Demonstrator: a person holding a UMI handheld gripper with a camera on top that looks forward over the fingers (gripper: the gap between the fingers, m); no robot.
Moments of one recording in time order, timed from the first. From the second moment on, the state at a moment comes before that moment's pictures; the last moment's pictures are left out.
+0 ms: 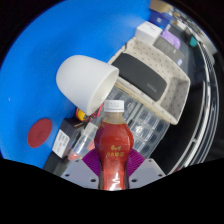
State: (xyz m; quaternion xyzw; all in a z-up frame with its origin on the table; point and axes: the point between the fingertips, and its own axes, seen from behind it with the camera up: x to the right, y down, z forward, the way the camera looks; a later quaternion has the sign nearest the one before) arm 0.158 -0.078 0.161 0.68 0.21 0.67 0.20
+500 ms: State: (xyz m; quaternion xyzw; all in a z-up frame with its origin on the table) arm 0.156 -0.072 0.163 0.68 0.21 0.67 0.20
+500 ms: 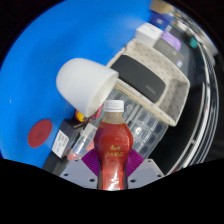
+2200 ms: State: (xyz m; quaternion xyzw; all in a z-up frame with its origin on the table) arm 0.060 -0.140 0.091 0.58 -0.54 0.43 -0.45
